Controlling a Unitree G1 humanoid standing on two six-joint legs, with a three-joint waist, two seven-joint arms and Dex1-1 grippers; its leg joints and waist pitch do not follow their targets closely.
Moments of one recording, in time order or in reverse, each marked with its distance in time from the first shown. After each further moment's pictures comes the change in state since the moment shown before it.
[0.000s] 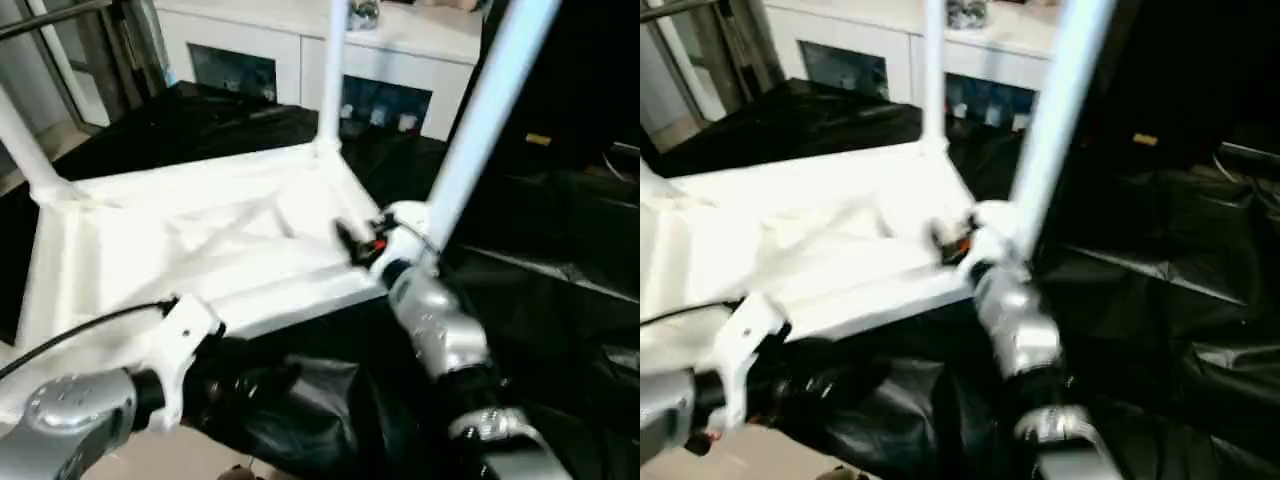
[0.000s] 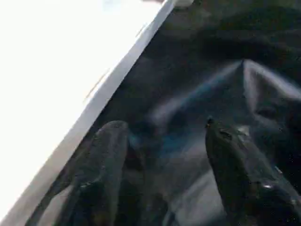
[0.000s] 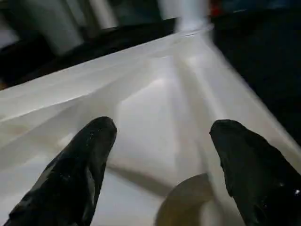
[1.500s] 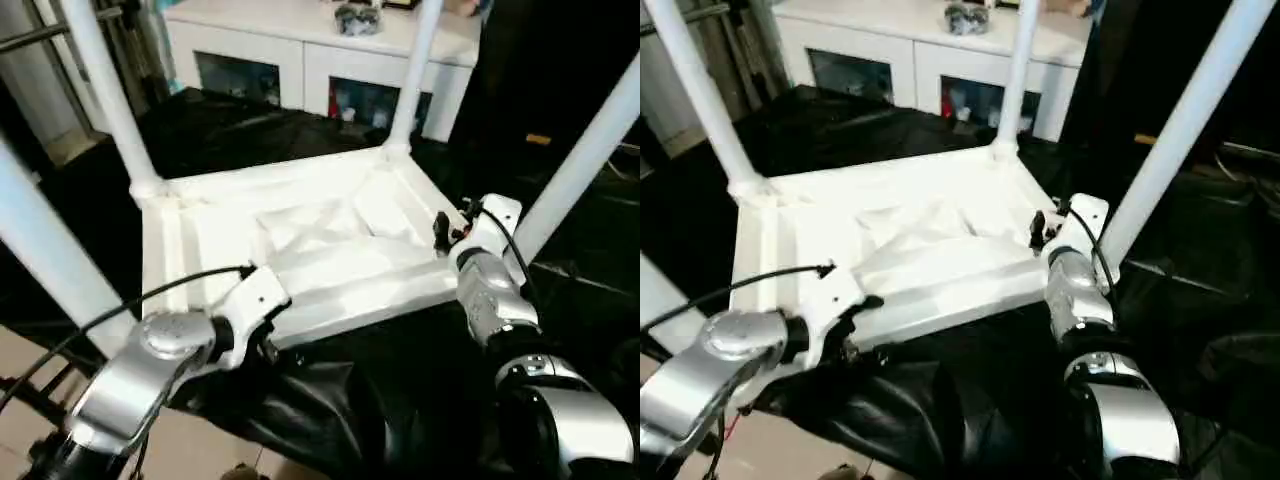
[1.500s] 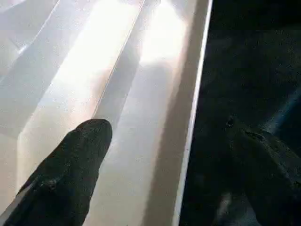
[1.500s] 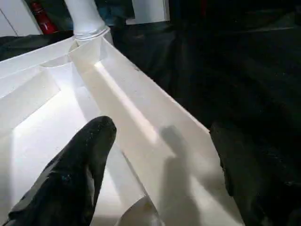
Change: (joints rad) left arm -0.400 0.003 -0.406 0.543 0.203 -0.428 0.053; right arm -0.191 -0.205 -0.185 0.464 -0.021 -0.216 -0.234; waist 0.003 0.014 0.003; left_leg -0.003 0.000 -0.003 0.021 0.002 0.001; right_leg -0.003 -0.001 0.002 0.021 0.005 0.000
